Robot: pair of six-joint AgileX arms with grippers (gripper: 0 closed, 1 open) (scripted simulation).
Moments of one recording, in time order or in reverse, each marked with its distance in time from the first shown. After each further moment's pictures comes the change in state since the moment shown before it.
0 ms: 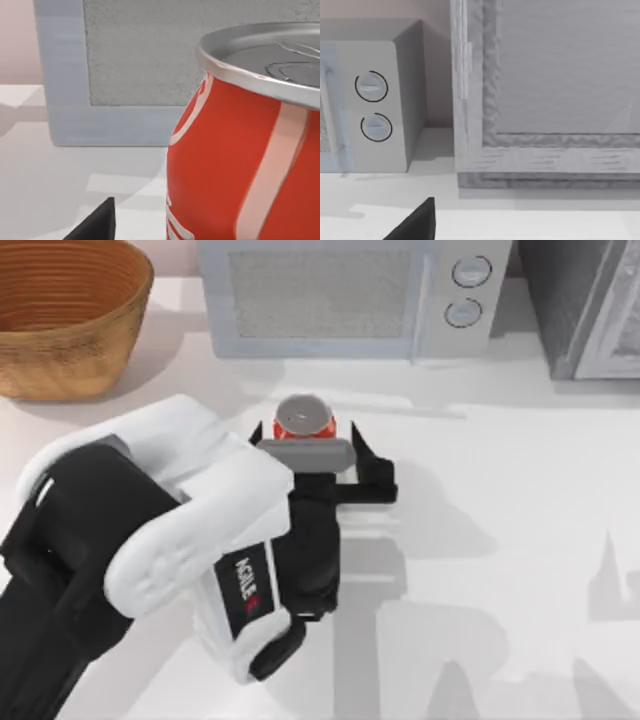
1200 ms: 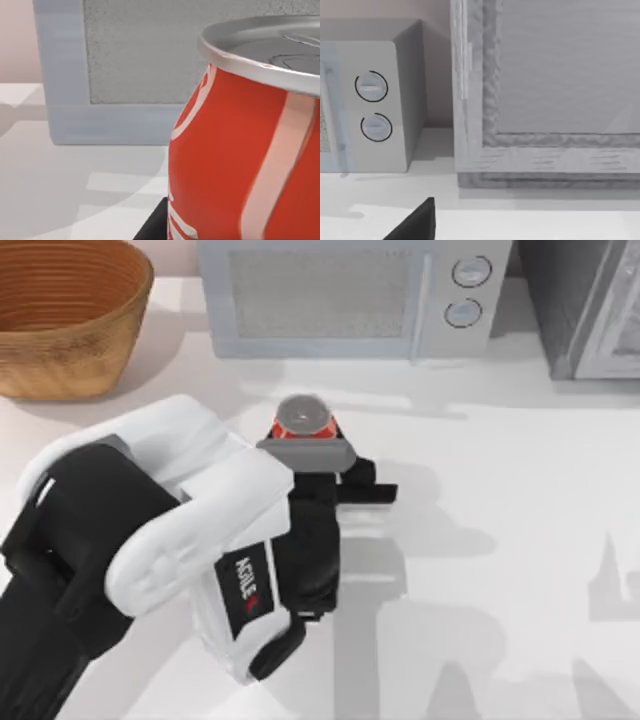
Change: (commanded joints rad) left arm 0.000 0.000 0.000 0.000 0.000 0.000; right arm 0.000 0.000 0.000 0.000 0.000 0.000
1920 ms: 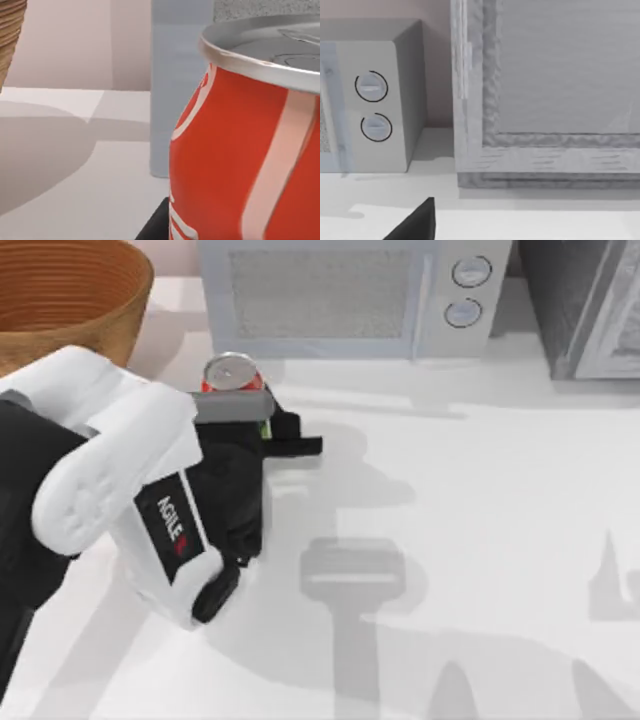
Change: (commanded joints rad) left arm 0.232 -0.053 -0.012 -0.073 0.194 -0.038; right arm 0.000 0.000 0.000 0.000 0.000 0.000
